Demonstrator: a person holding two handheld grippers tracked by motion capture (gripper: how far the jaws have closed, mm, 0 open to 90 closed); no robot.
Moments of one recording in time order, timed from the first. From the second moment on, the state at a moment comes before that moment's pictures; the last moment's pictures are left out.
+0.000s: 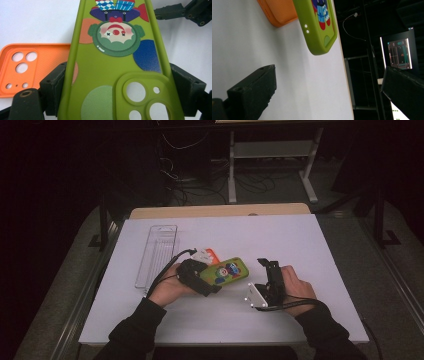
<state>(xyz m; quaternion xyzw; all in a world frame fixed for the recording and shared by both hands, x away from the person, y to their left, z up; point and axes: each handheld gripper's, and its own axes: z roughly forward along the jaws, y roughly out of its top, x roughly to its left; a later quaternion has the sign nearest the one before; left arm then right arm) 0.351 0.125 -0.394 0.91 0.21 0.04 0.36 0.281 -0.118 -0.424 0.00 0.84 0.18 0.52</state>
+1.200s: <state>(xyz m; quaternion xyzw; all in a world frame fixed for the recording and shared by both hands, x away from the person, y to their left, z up) 0.354 0.124 -0.388 0.90 0.23 0.03 0.36 0.291 -0.067 -0.441 -0.08 0.79 0.15 0.59</state>
